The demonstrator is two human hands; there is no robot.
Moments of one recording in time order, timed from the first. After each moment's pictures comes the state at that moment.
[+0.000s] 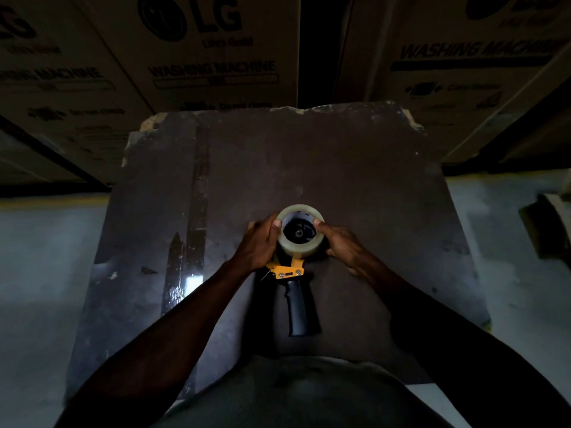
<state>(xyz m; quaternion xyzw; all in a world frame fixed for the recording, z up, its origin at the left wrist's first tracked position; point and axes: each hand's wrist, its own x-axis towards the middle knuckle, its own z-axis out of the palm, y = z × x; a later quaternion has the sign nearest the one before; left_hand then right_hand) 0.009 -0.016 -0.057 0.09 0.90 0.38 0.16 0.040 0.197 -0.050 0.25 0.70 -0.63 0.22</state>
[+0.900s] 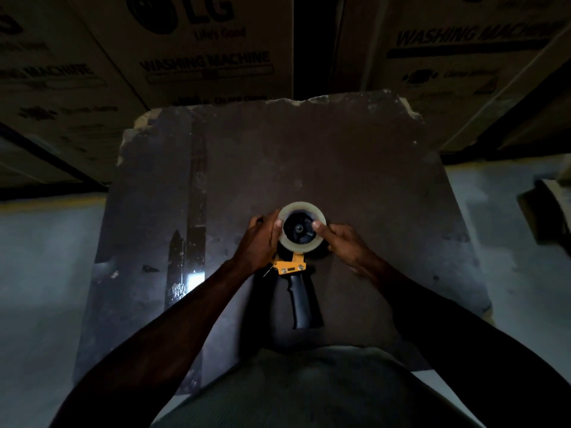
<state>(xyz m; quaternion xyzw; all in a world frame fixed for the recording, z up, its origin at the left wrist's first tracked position) 0.020 -0.017 -0.050 0.17 0.92 0.33 0.10 0.060 0.197 -0.060 0.20 0.73 -0.63 0.19</state>
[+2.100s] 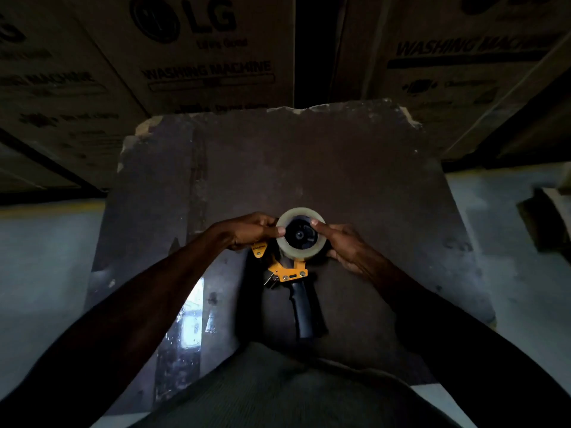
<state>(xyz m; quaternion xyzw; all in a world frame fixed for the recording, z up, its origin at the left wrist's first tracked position) -0.040 -0.034 -0.012 0.08 0.68 0.52 0.51 0.036 0.188 -0.039 0.29 0.62 -0.69 0.23</state>
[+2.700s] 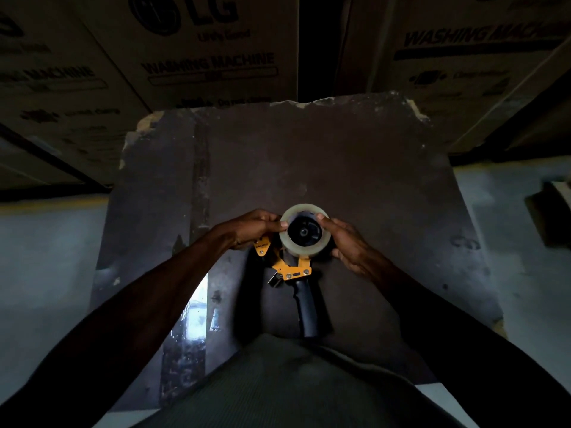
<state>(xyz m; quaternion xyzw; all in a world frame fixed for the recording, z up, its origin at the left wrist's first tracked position) -0.043 -0.037 -0.027 0.03 0.66 0.57 0.49 0.034 0.185 -0.050 0.28 0.62 -0.70 0.23</state>
